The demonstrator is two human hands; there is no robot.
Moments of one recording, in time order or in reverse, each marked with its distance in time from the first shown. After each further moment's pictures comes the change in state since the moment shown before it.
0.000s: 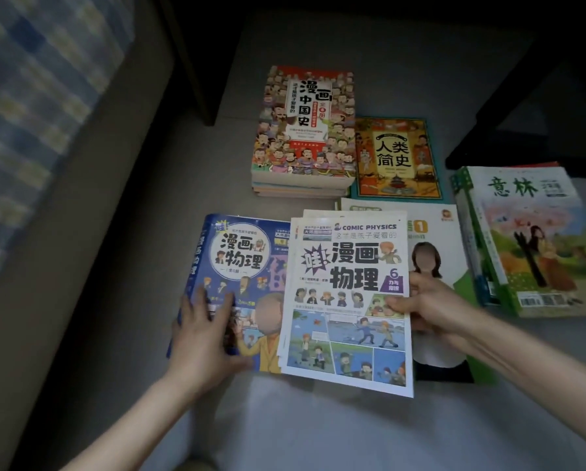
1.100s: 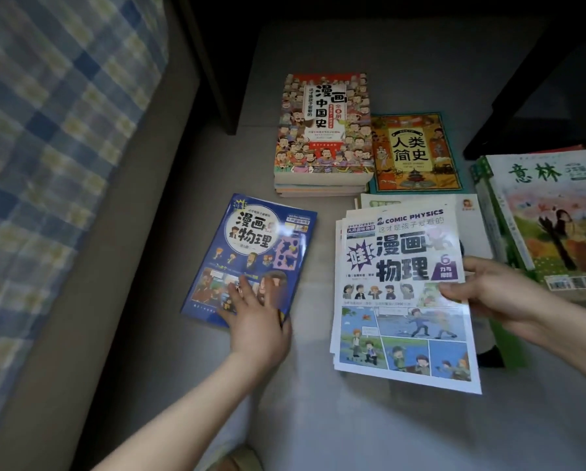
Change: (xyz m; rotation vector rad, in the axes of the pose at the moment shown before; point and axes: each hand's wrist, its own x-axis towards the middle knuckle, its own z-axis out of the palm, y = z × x) left_hand 0.011 0.037 0.009 0.322 -0.001 -0.129; right_hand -0.030 -0.008 -0.018 0.048 0.060 -0.006
